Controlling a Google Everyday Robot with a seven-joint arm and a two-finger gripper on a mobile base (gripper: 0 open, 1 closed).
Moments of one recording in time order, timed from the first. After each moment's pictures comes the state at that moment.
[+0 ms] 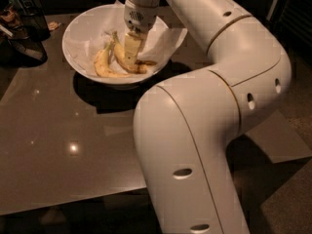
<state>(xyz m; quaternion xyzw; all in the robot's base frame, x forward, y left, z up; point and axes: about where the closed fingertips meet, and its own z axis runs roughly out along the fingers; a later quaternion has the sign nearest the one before) 0.689 0.046 0.887 -0.60 0.79 0.09 0.08</state>
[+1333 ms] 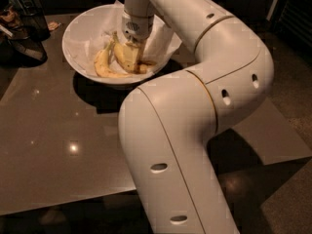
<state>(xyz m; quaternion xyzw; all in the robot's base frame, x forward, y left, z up) 0.690 0.051 0.855 -0.60 0.80 0.09 0.04</state>
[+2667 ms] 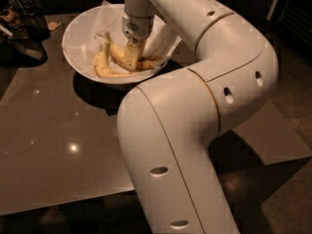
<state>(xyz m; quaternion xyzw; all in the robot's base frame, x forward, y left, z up) 0.698 0.051 0.856 -0.59 0.80 0.07 0.05</state>
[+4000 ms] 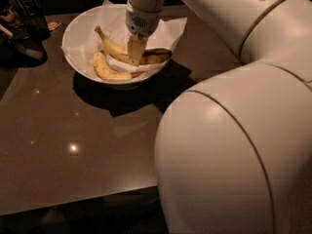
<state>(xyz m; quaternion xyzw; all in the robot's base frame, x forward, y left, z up) 0.658 0.041 0.901 -0.63 0.76 0.05 0.13</state>
